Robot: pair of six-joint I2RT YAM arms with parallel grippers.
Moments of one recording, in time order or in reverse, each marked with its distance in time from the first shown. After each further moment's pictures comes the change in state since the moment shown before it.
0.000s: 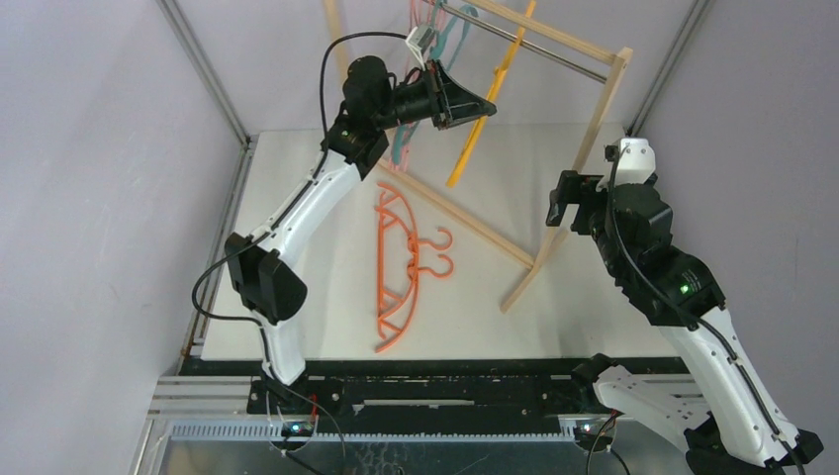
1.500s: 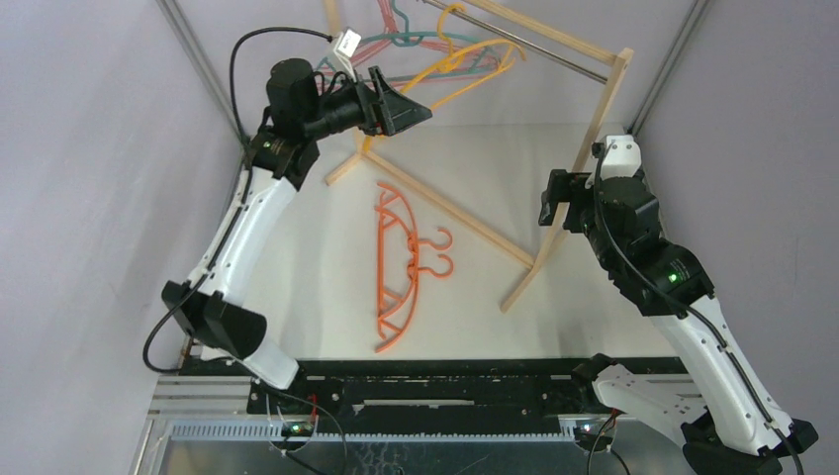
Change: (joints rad) left arm 0.194 -0.269 -0.164 -0.350 -0.106 0.481; right arm -0.005 0.044 0.000 -0.005 -0.036 0.001
